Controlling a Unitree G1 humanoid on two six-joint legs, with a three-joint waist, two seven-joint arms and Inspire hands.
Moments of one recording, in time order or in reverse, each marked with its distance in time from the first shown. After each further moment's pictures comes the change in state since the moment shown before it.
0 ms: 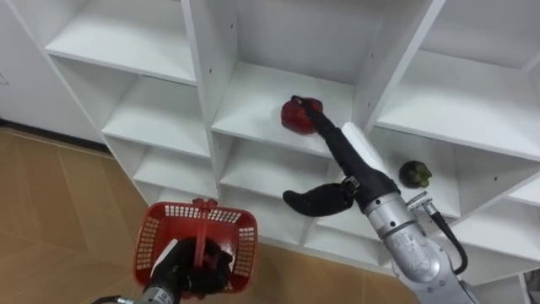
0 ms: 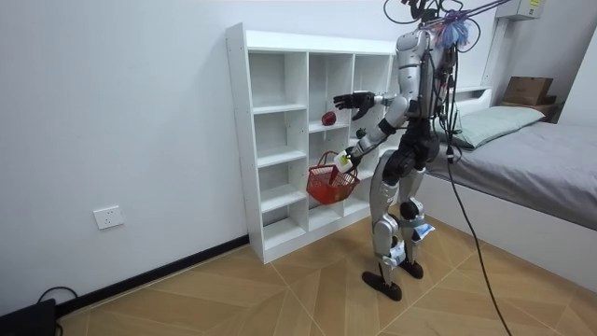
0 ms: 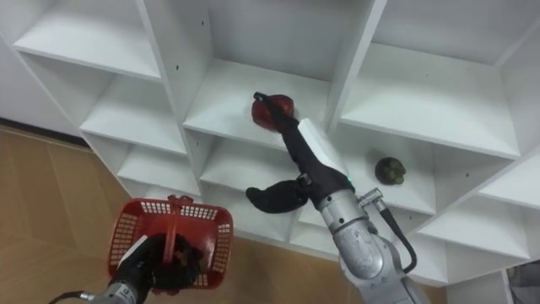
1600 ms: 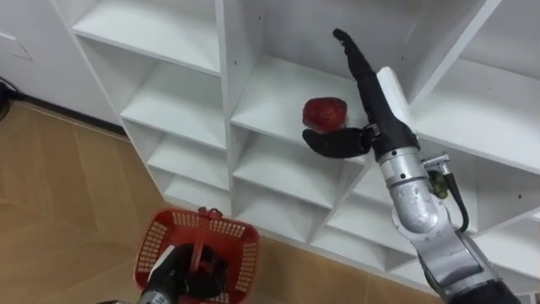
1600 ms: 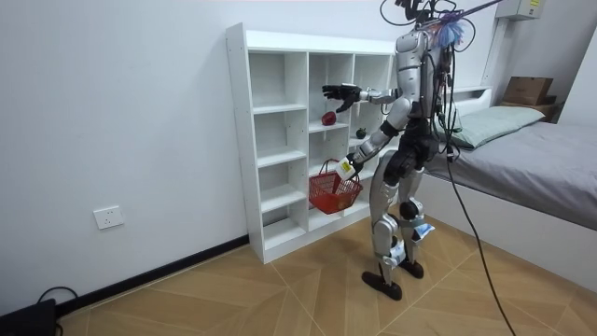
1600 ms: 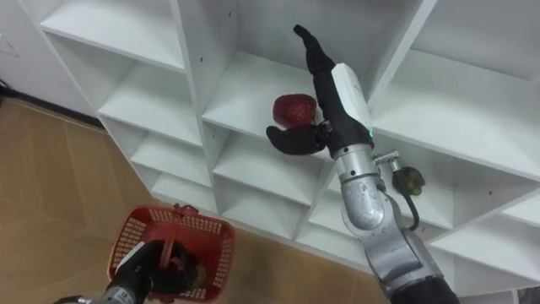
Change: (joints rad) left arm -0.026 -0.006 0.036 0.059 0.023 0.010 -0.032; right arm -0.244 -0.005 -0.032 0.235 0.036 -0.030 -0.199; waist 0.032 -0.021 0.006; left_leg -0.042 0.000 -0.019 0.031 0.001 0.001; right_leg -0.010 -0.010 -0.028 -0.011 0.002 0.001
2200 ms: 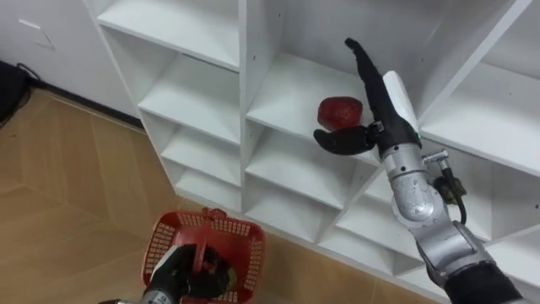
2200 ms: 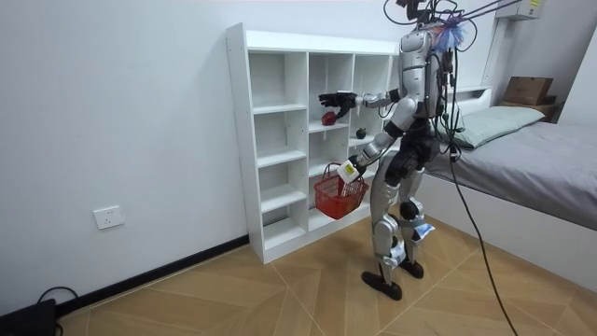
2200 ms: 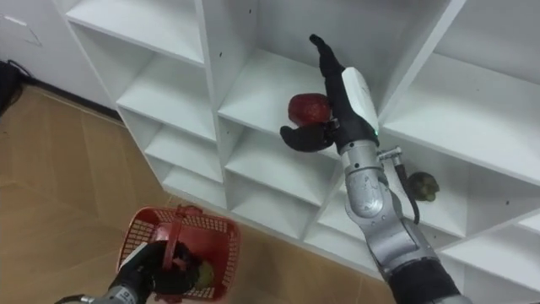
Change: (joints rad) left arm -0.010 -0.008 0.001 0.028 0.001 0.006 -0.015; right arm -0.076 0.006 -0.001 0.207 0.040 -0.003 -0.029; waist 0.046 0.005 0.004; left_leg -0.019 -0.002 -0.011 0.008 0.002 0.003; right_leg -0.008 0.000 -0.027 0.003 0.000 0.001
